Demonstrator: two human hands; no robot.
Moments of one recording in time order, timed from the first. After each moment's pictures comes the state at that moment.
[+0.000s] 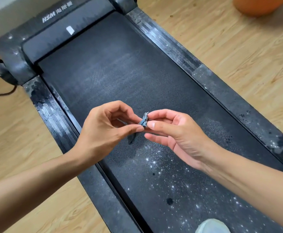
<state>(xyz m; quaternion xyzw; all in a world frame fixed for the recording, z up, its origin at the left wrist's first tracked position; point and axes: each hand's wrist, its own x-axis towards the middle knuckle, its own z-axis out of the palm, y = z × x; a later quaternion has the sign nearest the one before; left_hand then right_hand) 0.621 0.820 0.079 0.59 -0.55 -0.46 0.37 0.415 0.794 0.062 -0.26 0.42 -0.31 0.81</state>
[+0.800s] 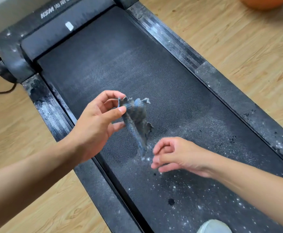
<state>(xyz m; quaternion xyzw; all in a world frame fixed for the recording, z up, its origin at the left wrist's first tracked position) 0.634 0.804 0.070 0.55 -0.31 -0.63 0.45 0.388 0.806 0.007 -0.38 0.47 0.00 0.80</state>
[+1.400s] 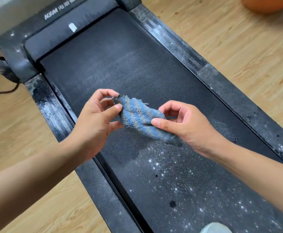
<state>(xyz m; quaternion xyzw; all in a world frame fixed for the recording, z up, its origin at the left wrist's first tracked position) 0.635 0.801 0.071 0.58 -0.29 -0.59 0.48 0.403 0.764 0.033 -0.50 0.41 -0.28 0.71</state>
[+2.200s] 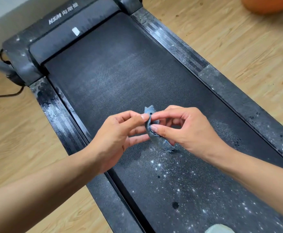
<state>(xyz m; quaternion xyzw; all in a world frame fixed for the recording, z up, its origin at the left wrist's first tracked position) 0.605 0.816 0.074 0.54 -0.24 -0.70 0.40 0.407 0.776 0.047 -0.57 0.42 -0.29 0.64</state>
